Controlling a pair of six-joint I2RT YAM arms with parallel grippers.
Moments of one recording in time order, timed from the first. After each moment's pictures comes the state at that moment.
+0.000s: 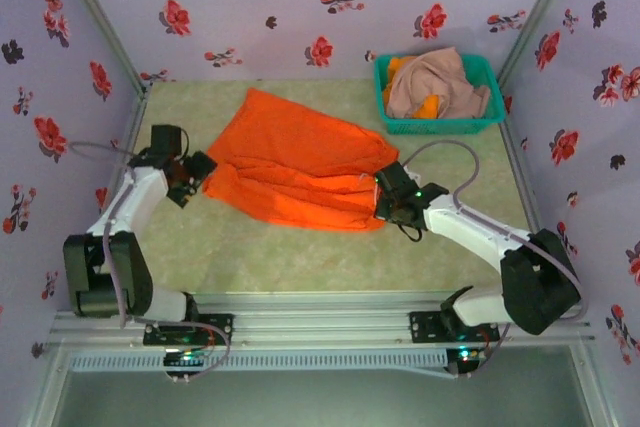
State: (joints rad) left arm 0.00 1.40 0.96 -0.67 0.09 -0.88; right arm 0.59 1.35 0.80 -0.59 0.20 0.82
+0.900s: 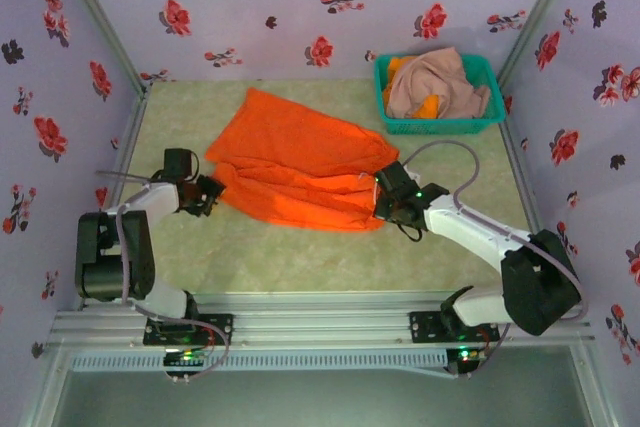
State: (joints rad) left arm 0.00 1.52 0.77 -0.33 0.26 -0.96; right arm 0.59 1.34 0.79 -0.58 0.18 0.83
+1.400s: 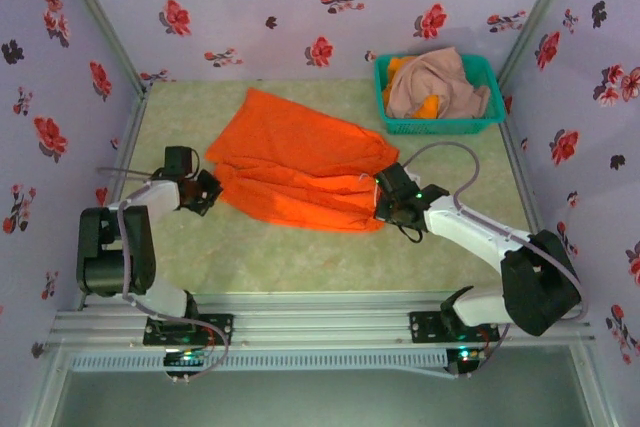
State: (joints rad) left arm 0.00 1.55 0.79 -0.31 0.26 -0.93; right arm 0.59 1.34 0.78 -0.58 0.18 0.83
